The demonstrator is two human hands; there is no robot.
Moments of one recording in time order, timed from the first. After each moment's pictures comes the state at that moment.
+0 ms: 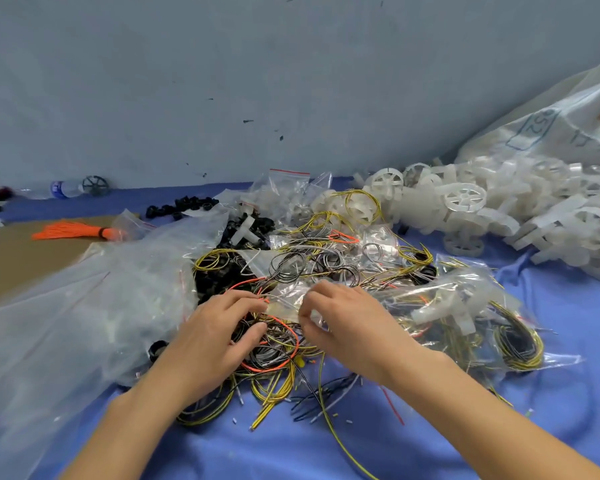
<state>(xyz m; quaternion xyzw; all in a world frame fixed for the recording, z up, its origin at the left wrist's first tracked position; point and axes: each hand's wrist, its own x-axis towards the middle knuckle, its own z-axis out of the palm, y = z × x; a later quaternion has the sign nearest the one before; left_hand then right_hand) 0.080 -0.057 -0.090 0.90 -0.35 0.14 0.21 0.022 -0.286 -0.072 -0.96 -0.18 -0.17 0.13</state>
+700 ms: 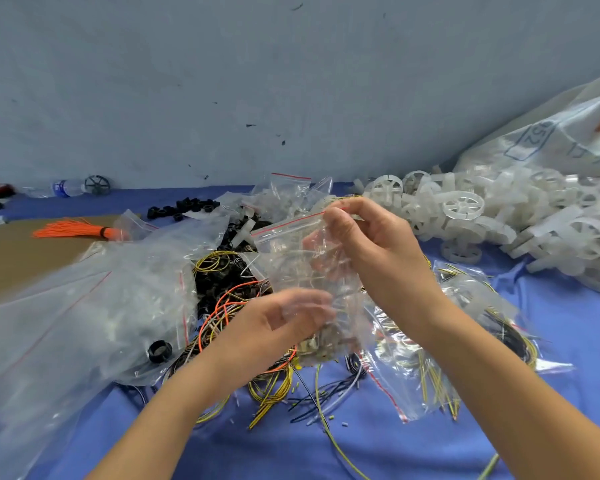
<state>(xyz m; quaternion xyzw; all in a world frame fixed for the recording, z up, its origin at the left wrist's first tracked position) 0.043 -0.117 -0.053 0.73 -0.33 -0.14 0.58 0.011 -0.291 0.009 -0.71 -0.13 -0.23 0.65</state>
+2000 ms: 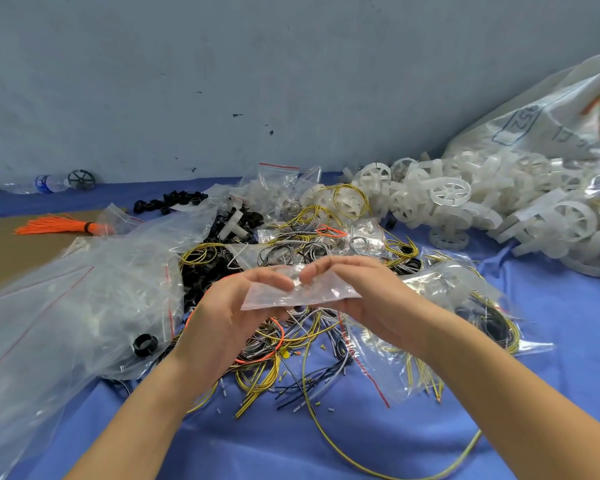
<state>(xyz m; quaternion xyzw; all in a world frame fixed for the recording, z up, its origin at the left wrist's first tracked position) 0.046 -0.113 -0.051 0.58 -0.26 -0.15 0.76 0.007 -0.305 -0.025 -0.66 -0.03 0.06 0.75</state>
